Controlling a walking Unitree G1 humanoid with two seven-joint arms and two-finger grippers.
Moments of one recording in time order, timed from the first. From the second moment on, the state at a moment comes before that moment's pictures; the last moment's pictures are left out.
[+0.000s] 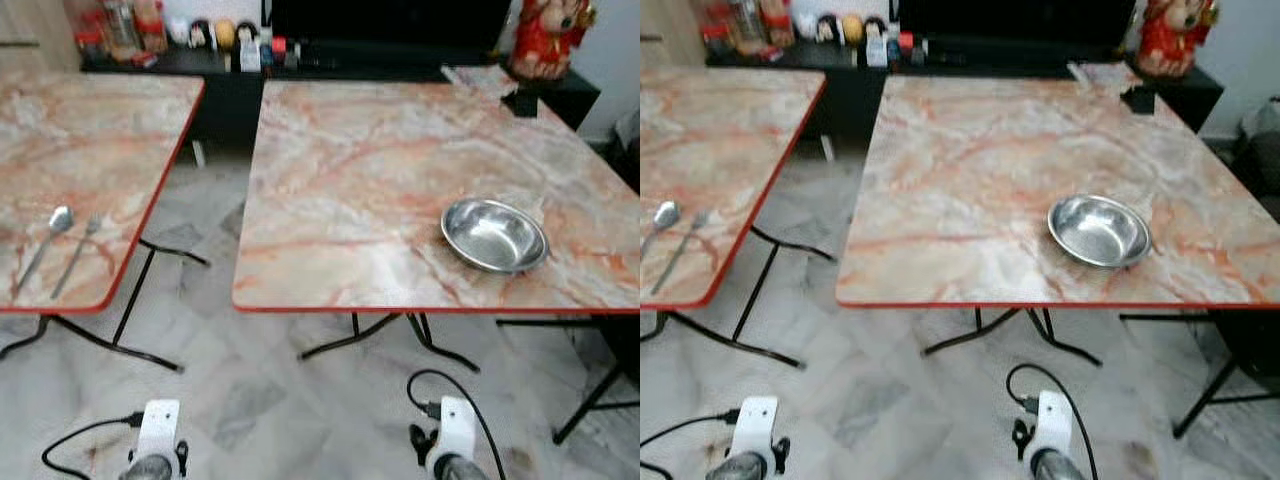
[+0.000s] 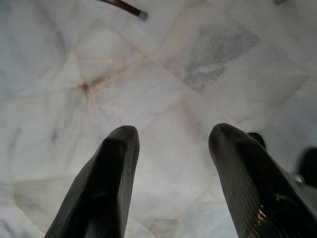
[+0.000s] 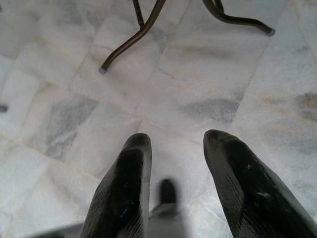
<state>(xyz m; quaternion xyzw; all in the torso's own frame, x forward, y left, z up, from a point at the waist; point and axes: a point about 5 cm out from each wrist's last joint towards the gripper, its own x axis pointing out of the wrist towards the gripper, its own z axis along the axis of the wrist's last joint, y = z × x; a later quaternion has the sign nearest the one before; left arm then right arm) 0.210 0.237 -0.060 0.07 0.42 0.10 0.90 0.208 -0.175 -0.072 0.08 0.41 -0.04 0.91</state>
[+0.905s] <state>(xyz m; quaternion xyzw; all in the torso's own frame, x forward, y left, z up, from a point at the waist) 0.218 0.234 -0.056 0.06 0.41 0.10 0.90 0.209 -0.175 -0.071 0.08 0.41 -0.05 0.91</state>
